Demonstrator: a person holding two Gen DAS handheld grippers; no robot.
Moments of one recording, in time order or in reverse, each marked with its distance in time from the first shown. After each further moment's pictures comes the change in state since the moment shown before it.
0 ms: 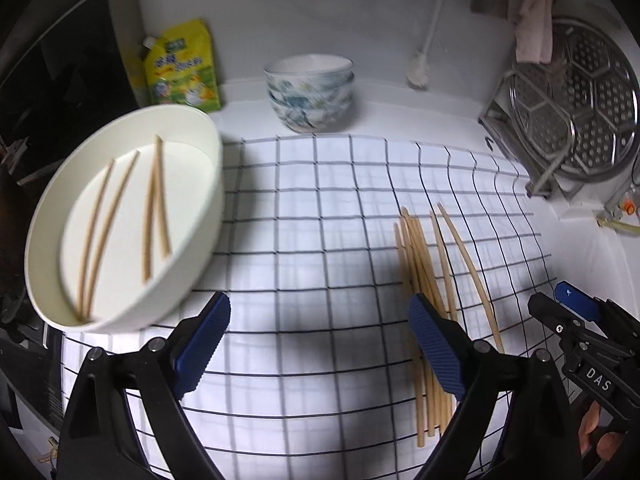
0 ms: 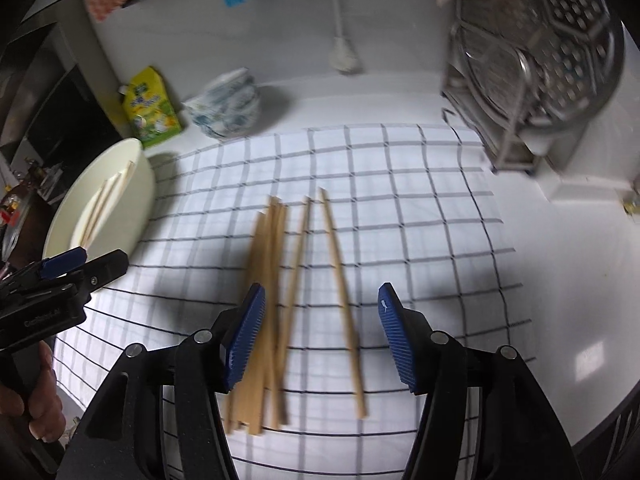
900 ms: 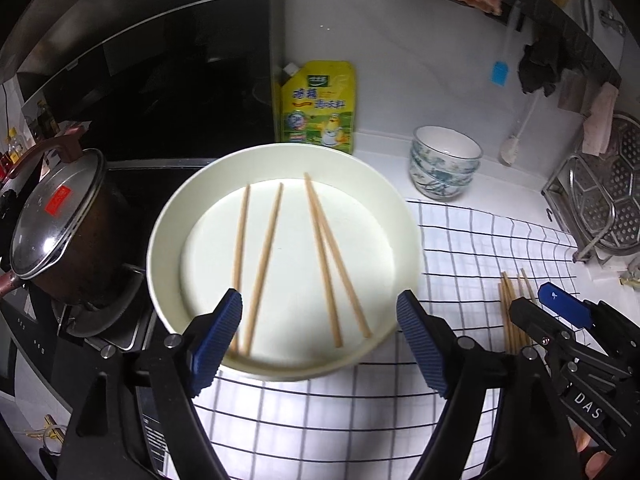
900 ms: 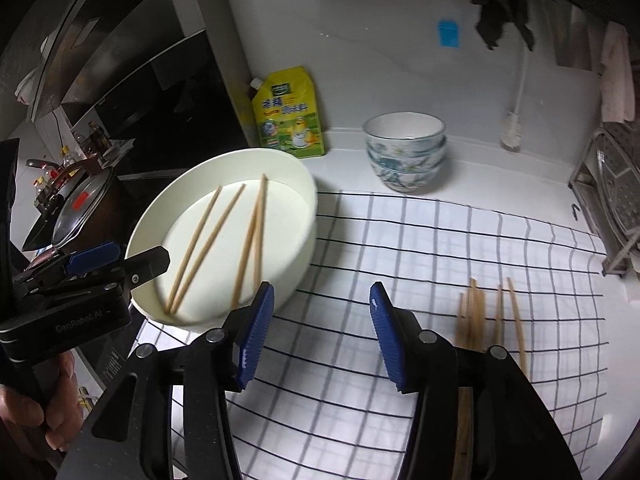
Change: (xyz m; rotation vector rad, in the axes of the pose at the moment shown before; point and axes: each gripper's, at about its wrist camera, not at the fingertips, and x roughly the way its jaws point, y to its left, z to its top) left arm -0.069 0.155 0.018 -0.137 -0.119 0.116; right arm -0.012 0.199 0.048 -0.196 -0.094 0.178
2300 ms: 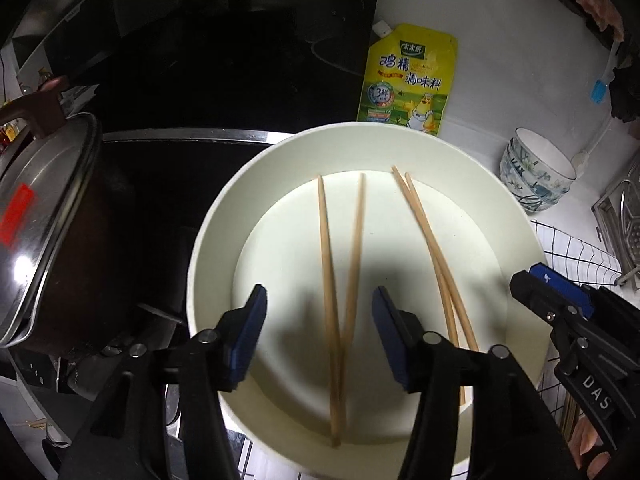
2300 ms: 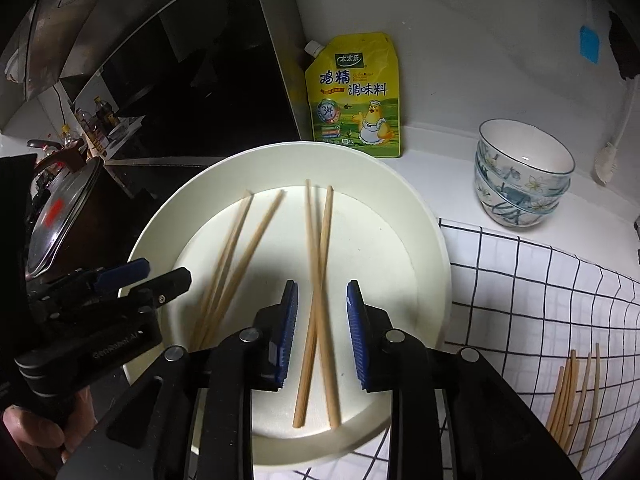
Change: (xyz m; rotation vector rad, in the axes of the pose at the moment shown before) left arm 0.087 0.106 0.035 -0.067 0.098 0.035; right arm 0.118 0.094 0.060 -0.064 0.072 0.058
